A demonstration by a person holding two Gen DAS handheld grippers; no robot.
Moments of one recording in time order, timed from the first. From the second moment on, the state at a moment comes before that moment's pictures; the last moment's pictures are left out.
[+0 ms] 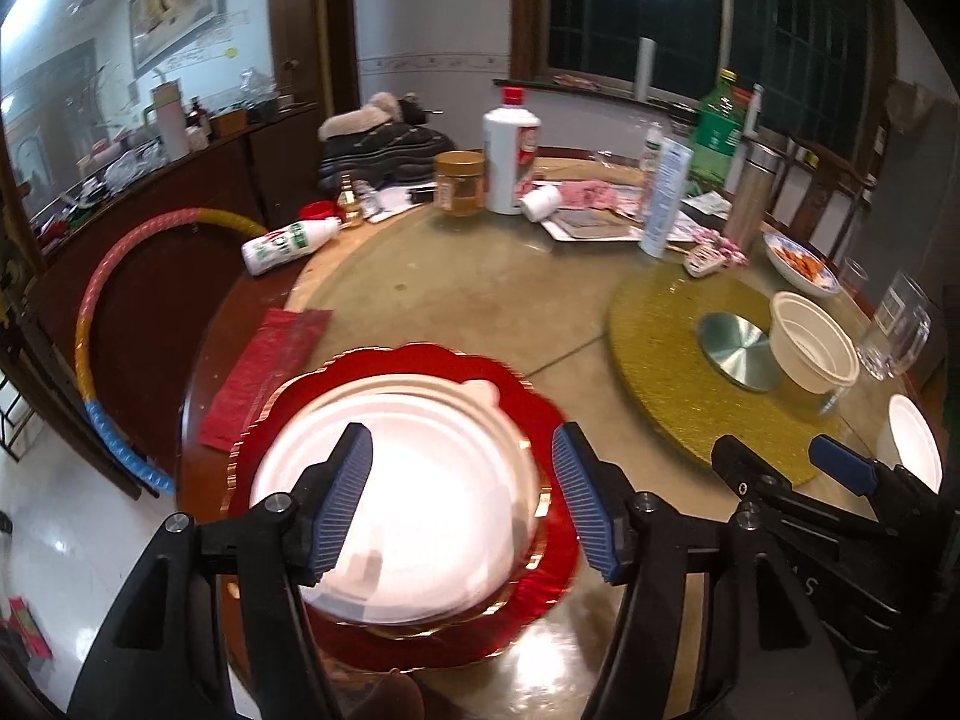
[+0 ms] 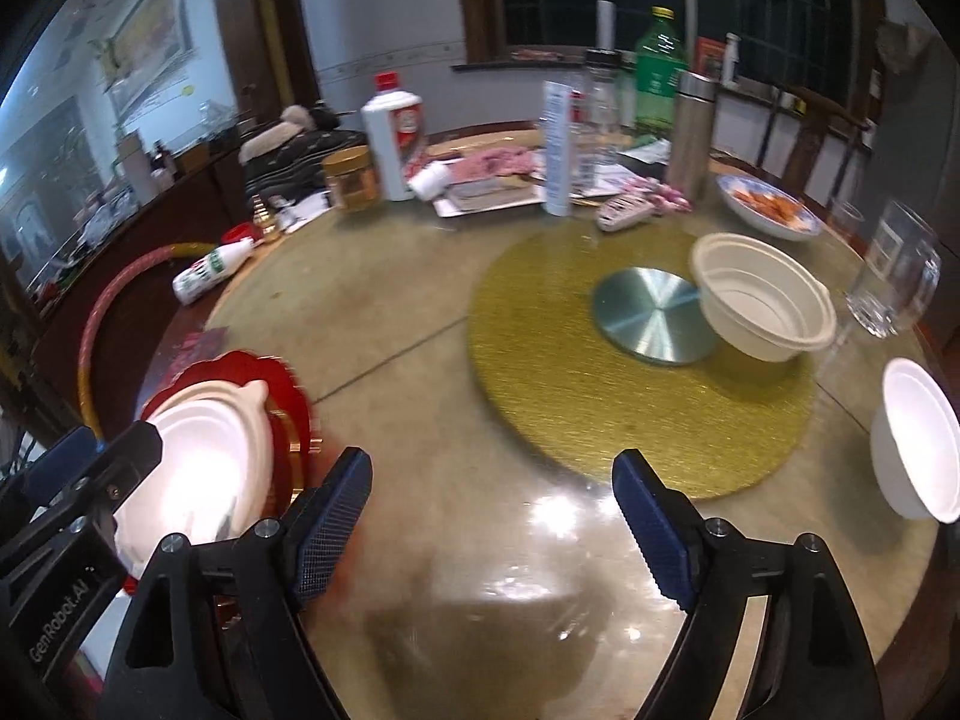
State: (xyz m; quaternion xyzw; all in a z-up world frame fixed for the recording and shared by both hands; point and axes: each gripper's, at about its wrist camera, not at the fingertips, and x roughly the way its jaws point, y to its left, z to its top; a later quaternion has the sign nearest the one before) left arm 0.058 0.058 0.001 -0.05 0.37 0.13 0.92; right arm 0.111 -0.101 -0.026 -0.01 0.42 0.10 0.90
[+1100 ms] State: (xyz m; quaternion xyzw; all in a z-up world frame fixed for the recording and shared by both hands) left arm 0.150 -0.065 -0.035 -0.02 0.43 0.04 0.90; right arm 0.147 -0.256 -0.041 0.09 0.43 0.02 0.90
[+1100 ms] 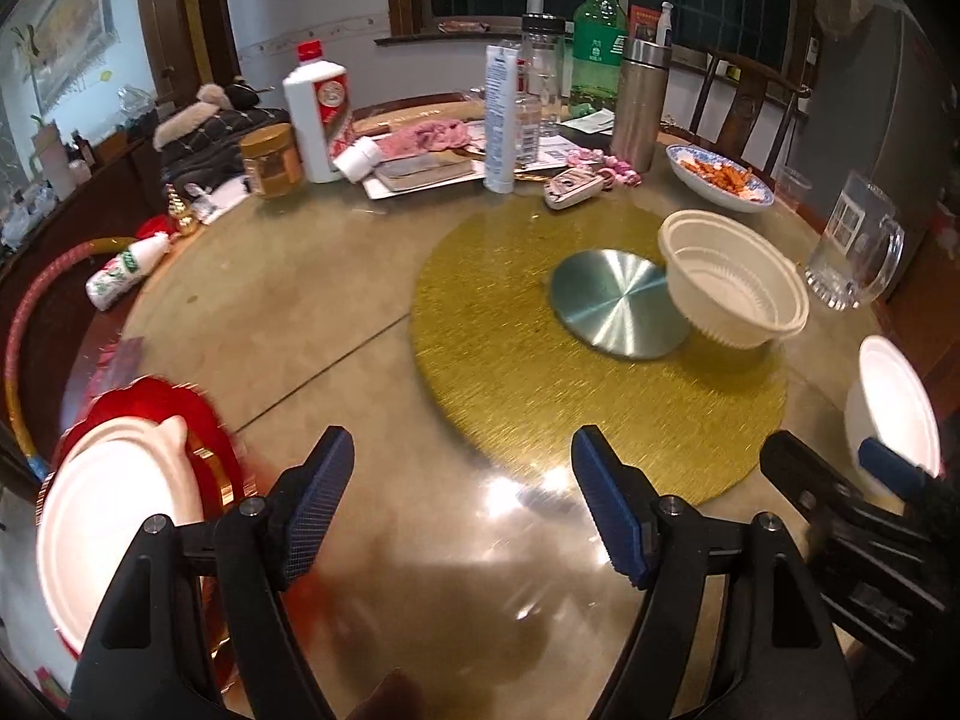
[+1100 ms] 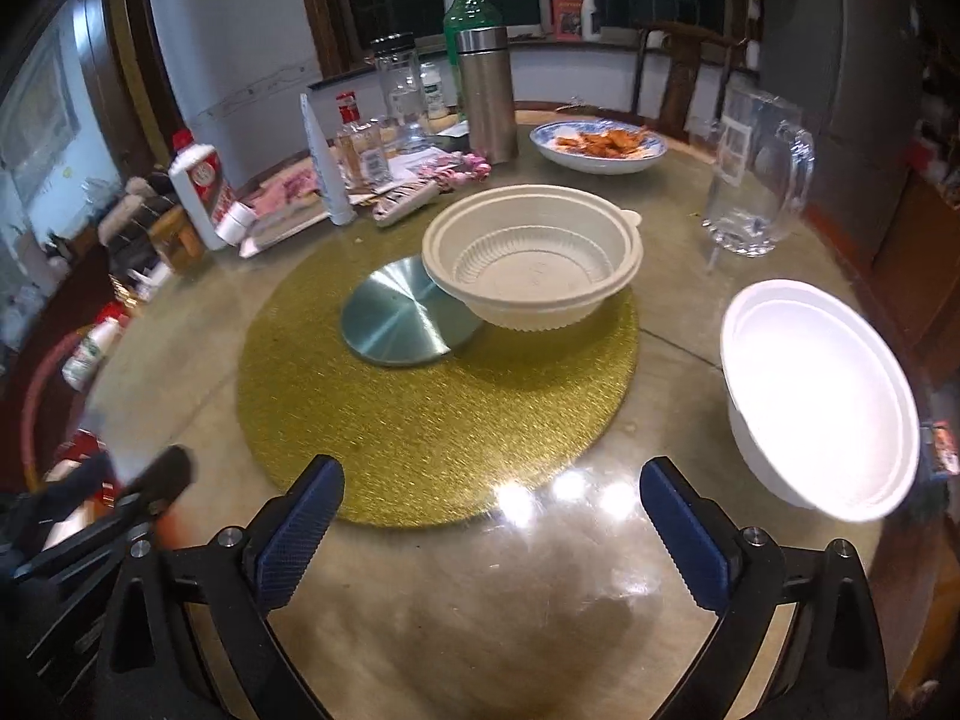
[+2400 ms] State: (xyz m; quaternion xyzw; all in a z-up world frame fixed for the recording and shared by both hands) left arm 0.252 -0.142 -0.055 -0.02 0.46 0.03 0.88; right arm 0.263 -0.329 -0.058 0.22 0.52 0.03 0.82
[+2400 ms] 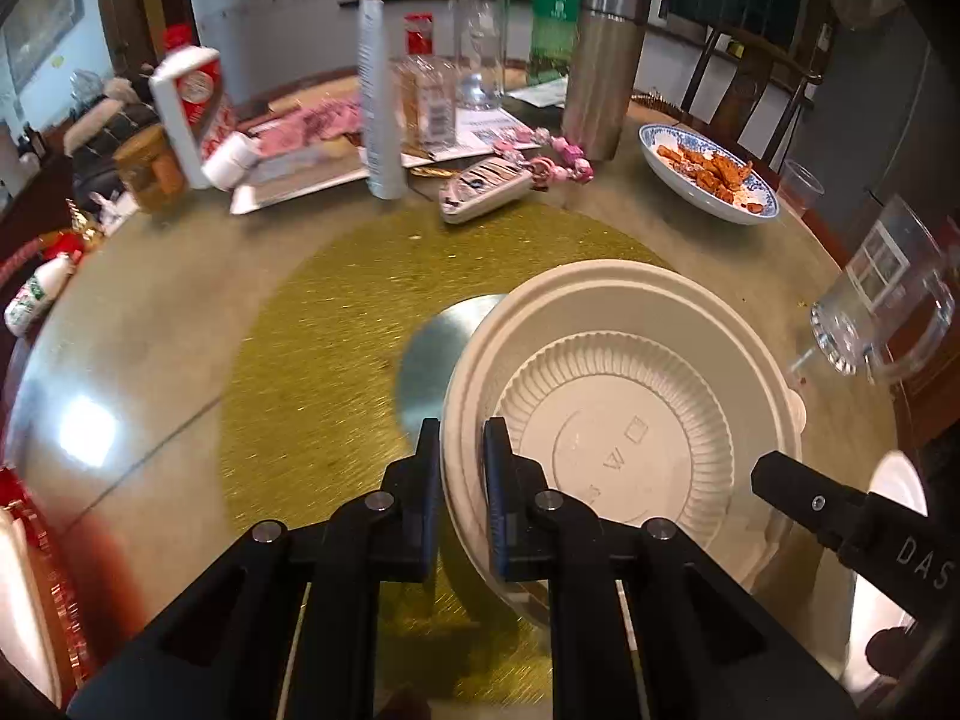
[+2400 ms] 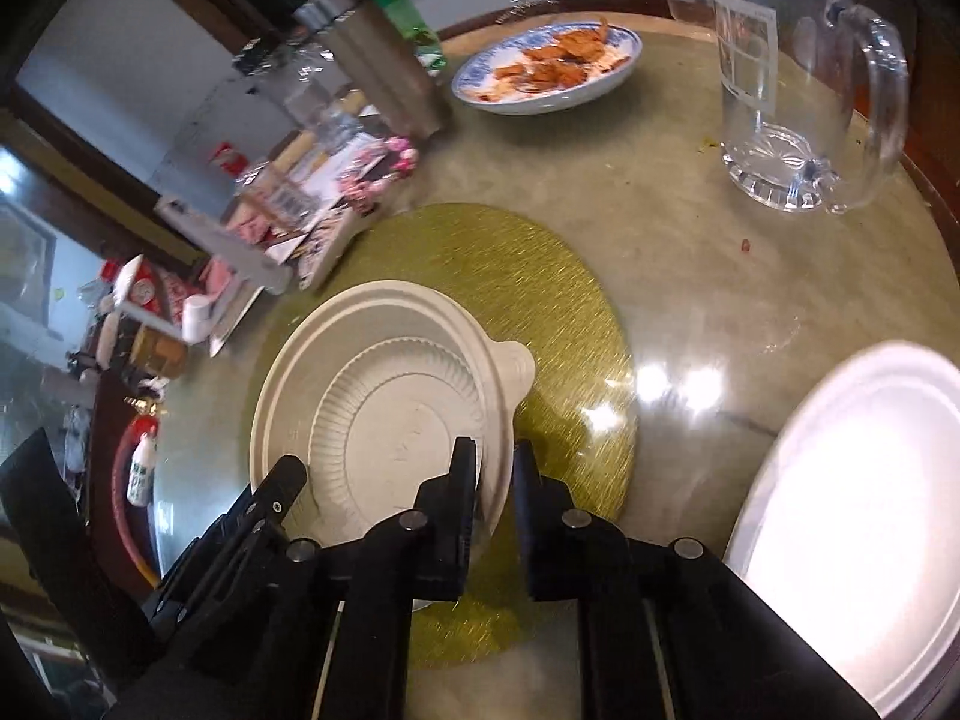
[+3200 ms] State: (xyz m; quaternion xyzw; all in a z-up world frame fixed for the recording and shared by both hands) left arm 0.112 -0.073 -0.058 -0.02 0.45 0.00 0.89; right arm 0.095 -0.243 -0.054 0.14 0.48 0.03 0.86
